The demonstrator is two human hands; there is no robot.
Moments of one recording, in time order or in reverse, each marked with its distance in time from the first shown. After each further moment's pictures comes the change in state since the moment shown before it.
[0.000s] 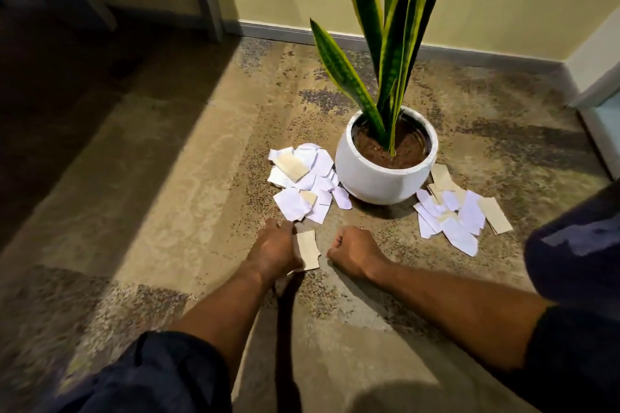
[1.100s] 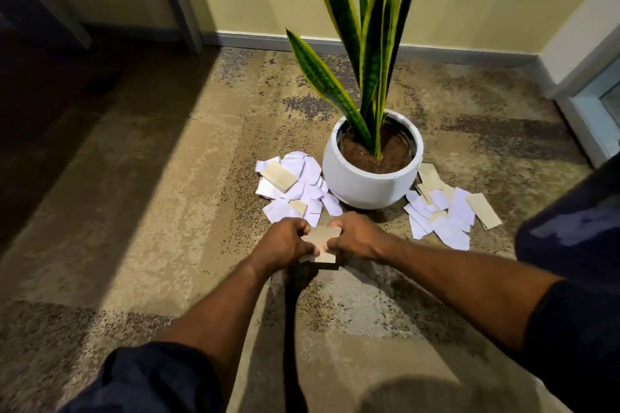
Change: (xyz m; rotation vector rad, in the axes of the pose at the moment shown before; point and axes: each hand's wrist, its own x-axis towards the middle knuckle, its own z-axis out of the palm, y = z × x) left_hand 0.017 0.029 -0.028 -0.504 -0.143 0.136; right_hand 0.021 0.006 -0.043 0.142 -0.163 -0.116
